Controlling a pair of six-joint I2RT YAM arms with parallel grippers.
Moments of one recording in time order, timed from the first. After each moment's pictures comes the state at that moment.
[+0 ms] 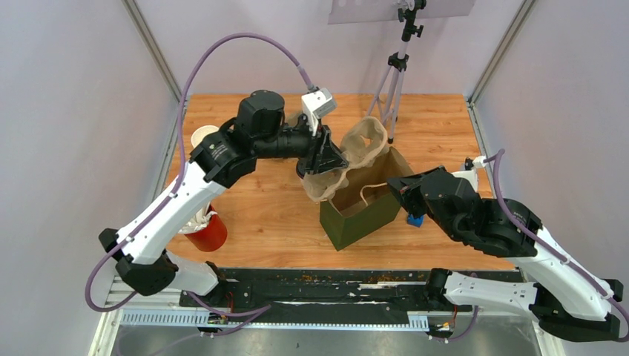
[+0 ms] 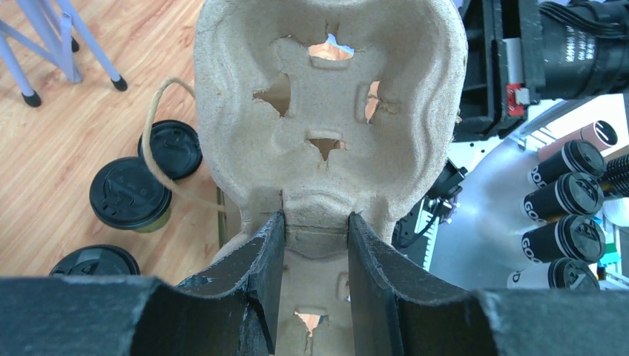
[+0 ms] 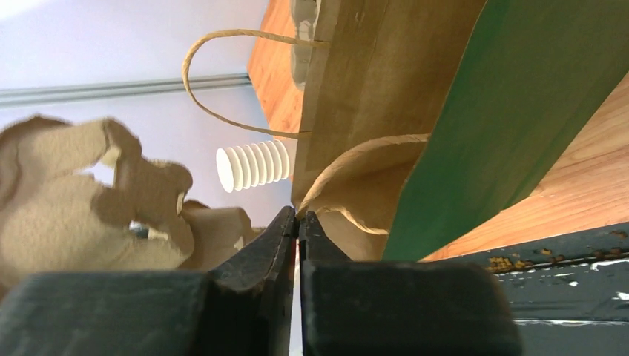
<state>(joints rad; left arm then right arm) -0.84 1.36 1.73 -0.69 0.47 -0.14 1.07 0.87 1.37 -1.14 0.66 1.74</state>
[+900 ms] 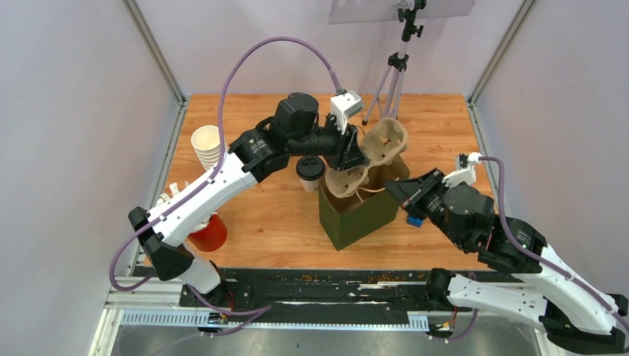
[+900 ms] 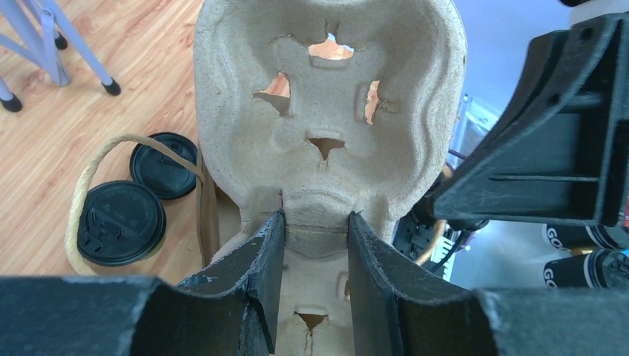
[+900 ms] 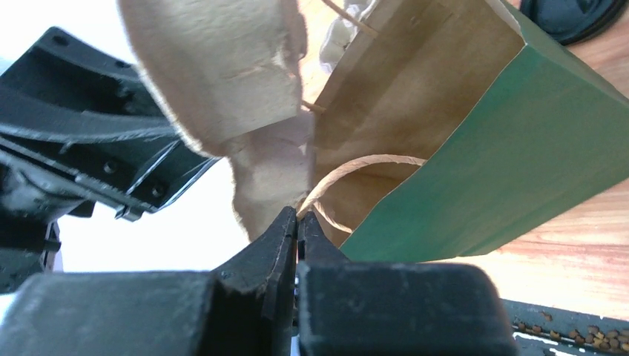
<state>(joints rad) -0.89 1.53 1.73 -0.53 0.40 -0.18 1.06 0.71 1.17 -0.84 0.59 1.27</state>
